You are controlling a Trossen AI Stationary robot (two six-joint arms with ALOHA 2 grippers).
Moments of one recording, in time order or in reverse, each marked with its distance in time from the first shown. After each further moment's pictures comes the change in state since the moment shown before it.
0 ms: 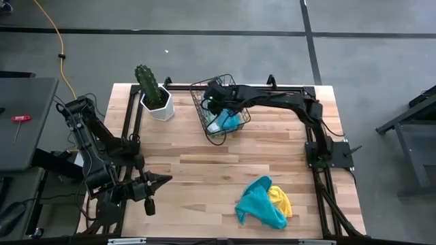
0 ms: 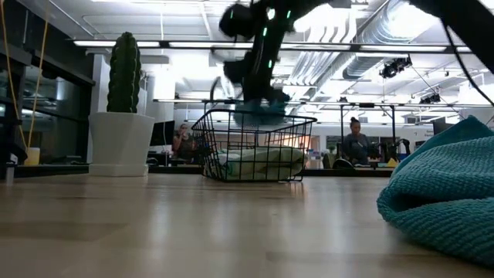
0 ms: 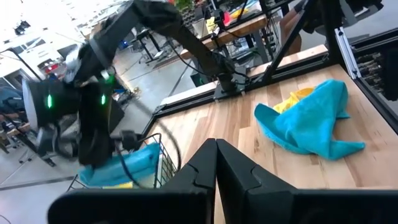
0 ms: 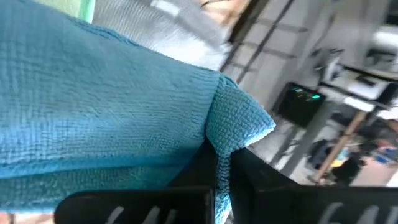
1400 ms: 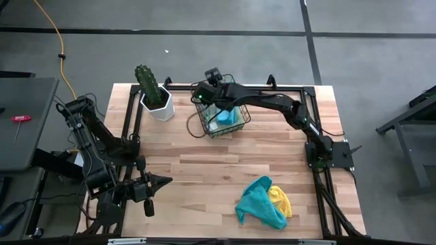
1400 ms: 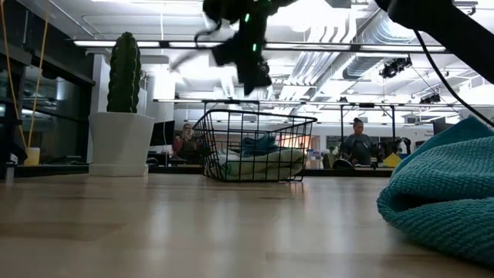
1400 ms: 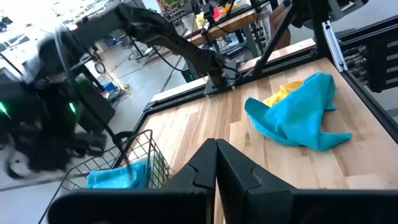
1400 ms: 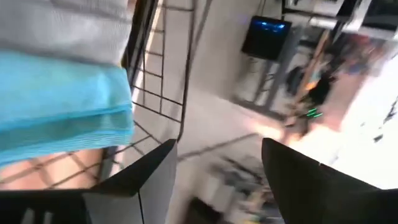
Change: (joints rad) left arm 0.001 0.000 0.001 -0.023 0.049 -0.013; right arm 0.025 0.191 0.368 -0.185 0.312 0.195
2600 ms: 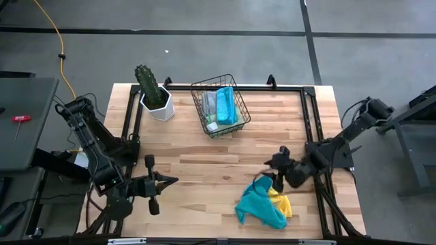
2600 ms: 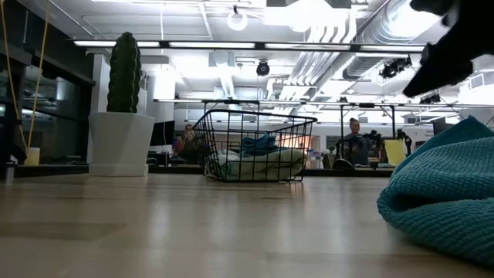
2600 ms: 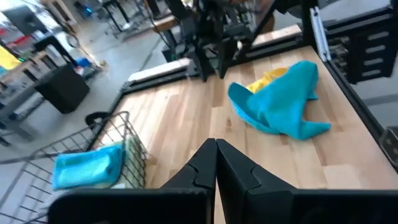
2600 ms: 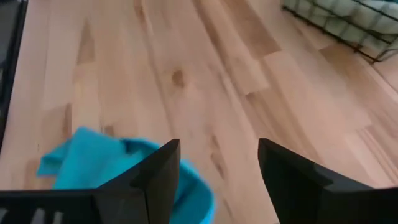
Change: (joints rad) left arm 0.091 0.000 0.000 0.000 0.167 -0.052; right arm 0.889 -1.134 -1.631 0.611 -0.306 1.747
